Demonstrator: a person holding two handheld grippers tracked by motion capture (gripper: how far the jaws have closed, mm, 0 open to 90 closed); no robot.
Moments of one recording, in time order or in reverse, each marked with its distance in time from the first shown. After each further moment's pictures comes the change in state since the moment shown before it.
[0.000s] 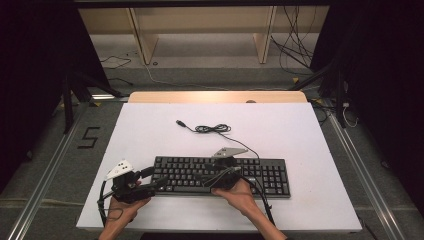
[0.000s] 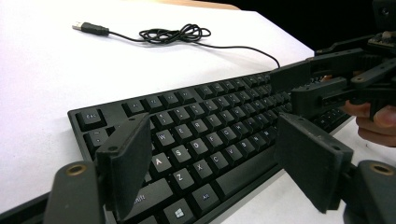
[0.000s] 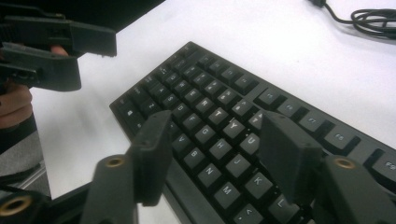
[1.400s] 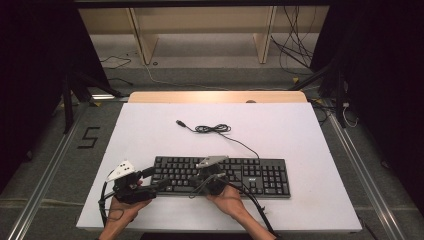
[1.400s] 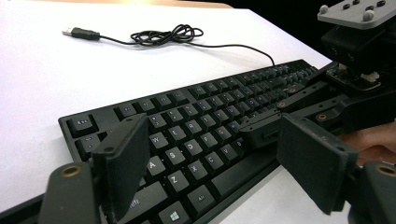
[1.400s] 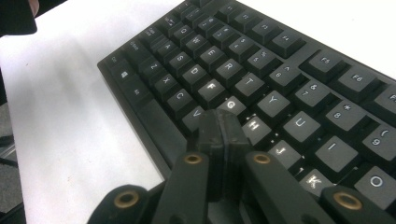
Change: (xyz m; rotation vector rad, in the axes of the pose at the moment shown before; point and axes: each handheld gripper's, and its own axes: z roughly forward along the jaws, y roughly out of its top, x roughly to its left) left arm -0.003 -0.001 0.002 0.002 -0.019 0.043; right arm 0.016 -0.014 0.040 0.129 -0.015 -0.063
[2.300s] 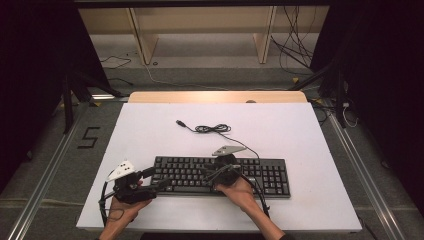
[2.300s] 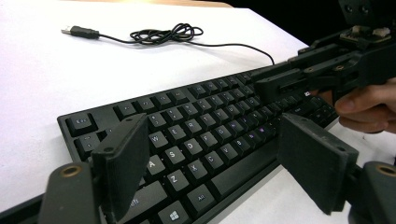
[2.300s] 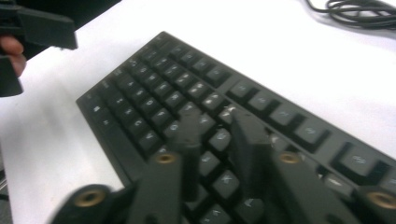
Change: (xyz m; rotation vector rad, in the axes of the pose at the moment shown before) left arm 0.000 0.000 0.001 0.002 -0.001 -0.005; right arm -0.029 0.008 -0.033 -0.093 -0.050 0.070
